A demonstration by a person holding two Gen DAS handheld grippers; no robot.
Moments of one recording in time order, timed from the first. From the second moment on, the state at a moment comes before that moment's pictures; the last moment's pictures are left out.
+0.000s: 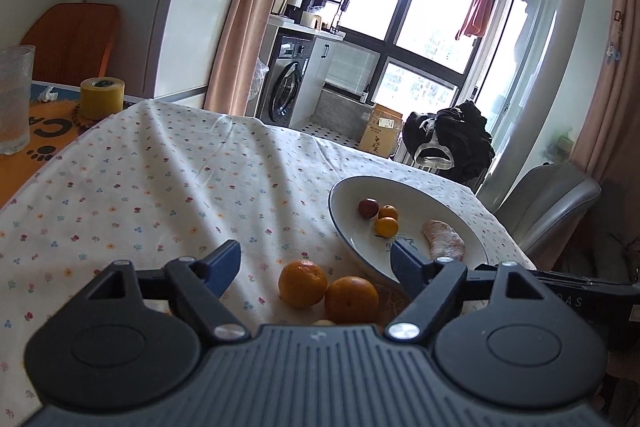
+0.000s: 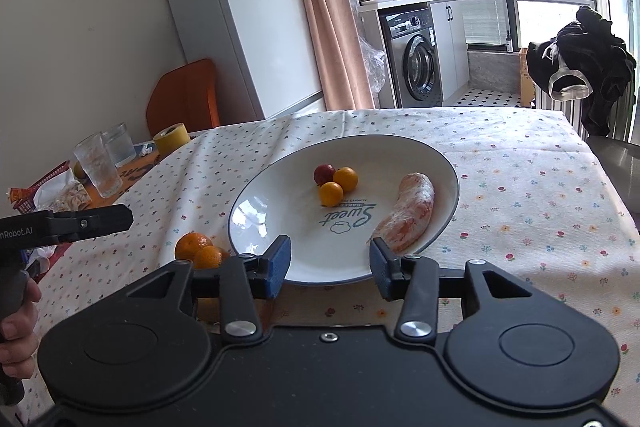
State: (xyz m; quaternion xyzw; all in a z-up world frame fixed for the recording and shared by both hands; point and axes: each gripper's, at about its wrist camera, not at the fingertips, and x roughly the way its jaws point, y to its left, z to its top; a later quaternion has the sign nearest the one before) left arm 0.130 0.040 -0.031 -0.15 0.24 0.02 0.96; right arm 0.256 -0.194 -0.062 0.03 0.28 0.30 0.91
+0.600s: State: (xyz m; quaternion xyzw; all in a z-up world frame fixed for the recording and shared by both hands) left arm 0.089 0.024 -0.040 -0.14 0.24 0.01 0.96; right arm 0.224 -0.197 -0.067 0.03 0.28 0.31 0.91
